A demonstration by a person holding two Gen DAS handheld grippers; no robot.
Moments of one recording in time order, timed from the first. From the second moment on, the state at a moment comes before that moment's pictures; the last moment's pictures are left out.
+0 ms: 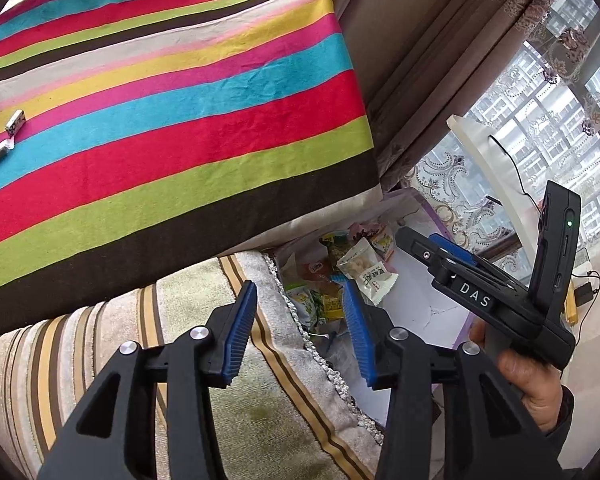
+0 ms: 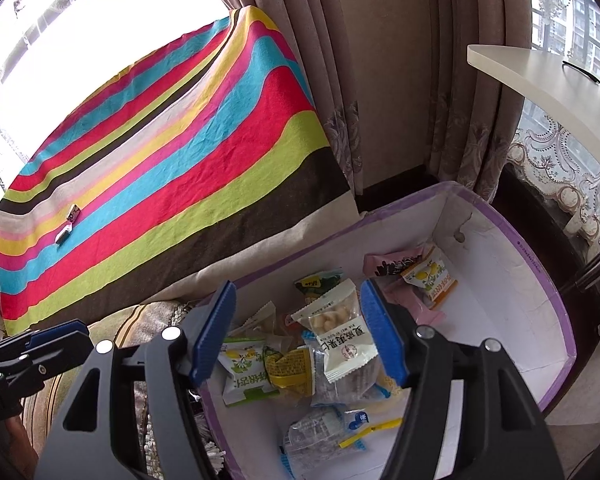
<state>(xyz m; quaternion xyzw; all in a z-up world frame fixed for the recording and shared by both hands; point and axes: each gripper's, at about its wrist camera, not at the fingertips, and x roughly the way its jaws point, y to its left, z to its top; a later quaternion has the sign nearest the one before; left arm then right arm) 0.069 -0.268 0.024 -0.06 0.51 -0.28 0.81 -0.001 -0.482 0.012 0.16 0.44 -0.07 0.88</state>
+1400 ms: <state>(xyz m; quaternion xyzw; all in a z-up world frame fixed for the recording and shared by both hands) 0.242 -0.007 -0.006 0.03 0.47 -0.14 0.87 0.137 -0.298 0.038 0.08 0.46 0.07 0.88</state>
